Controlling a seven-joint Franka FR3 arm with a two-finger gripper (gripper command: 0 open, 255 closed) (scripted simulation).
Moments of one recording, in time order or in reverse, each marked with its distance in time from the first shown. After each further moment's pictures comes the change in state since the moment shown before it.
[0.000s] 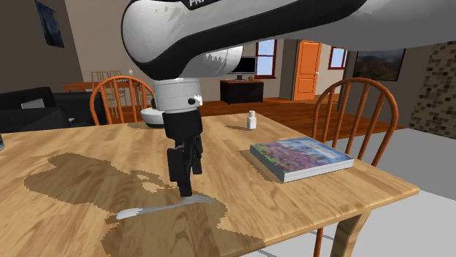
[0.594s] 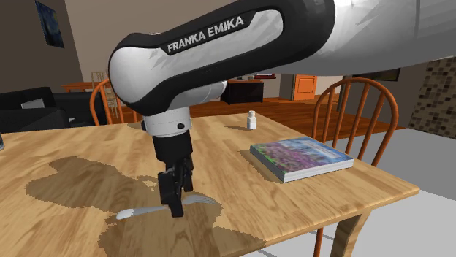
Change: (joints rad) arm 0.011 0.068 0.013 -0.028 0.005 0.081 -0.027
